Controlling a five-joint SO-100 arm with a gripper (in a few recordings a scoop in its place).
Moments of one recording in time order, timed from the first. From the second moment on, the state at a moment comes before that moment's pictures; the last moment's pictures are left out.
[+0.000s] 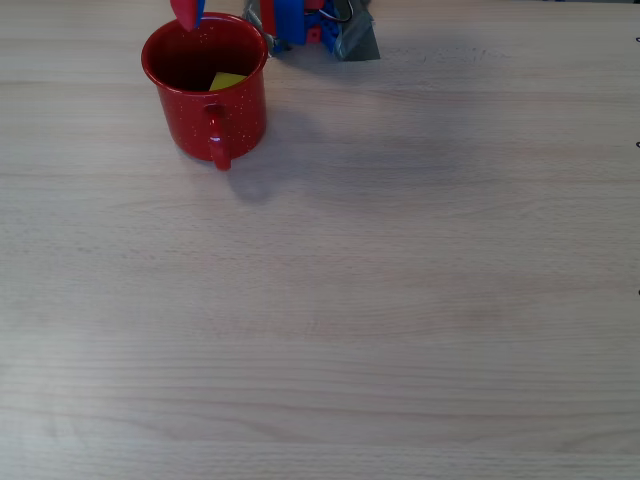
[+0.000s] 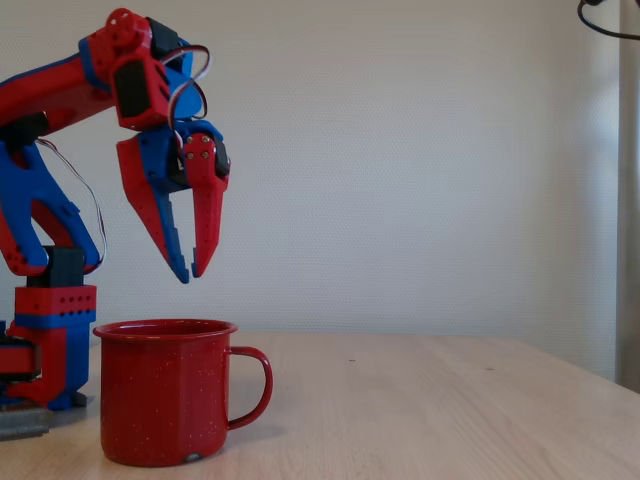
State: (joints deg) arm 25.1 126.8 108.5 88.0 -15.8
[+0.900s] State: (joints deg) arm 1.4 136.5 104.8 83.1 -2.9
